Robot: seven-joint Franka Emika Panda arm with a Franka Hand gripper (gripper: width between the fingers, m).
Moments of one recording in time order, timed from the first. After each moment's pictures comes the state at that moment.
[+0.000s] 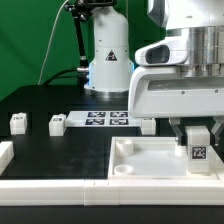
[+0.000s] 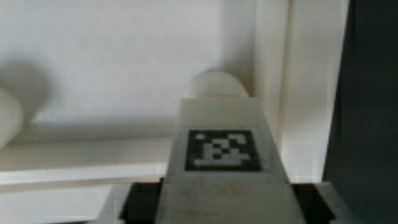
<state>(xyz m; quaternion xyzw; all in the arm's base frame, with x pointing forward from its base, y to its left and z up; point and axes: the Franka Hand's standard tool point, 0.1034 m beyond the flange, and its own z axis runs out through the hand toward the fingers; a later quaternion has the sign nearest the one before) 0.636 0.115 0.073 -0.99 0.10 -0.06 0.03</state>
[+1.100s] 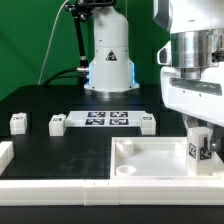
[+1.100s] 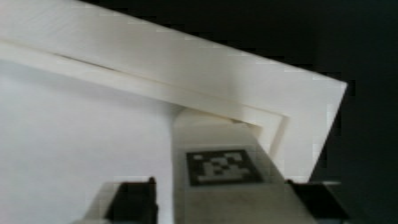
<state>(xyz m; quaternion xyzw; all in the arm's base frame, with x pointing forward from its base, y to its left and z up) 0.629 0.126 0.069 -0.81 0.58 -0.04 0.06</state>
